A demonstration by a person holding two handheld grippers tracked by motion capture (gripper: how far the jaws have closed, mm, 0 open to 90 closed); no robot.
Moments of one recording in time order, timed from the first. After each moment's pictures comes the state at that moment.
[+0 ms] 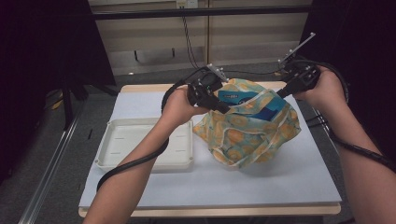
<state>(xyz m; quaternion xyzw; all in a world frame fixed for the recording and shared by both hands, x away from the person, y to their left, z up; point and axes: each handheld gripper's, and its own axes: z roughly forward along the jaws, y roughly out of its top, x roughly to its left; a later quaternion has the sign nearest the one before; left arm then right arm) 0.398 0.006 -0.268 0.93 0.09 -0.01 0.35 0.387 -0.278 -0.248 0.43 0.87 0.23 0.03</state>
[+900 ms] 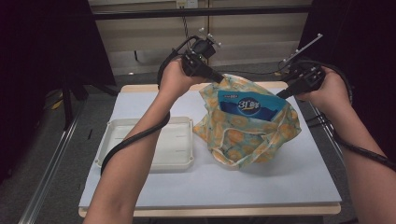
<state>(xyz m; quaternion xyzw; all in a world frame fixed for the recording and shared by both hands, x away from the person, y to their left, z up) 0.457 0.012 -0.232 0.92 0.16 0.02 0.37 0.384 -0.287 -0.251 0.43 0.86 0.26 0.01</state>
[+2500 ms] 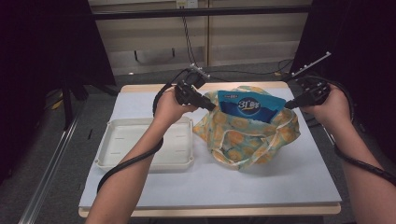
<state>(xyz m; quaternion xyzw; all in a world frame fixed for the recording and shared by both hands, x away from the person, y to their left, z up) 0.441 0.039 -0.311 0.92 0.19 -0.01 0.35 0.374 -0.317 -0.293 0.47 0.84 0.27 0.03</state>
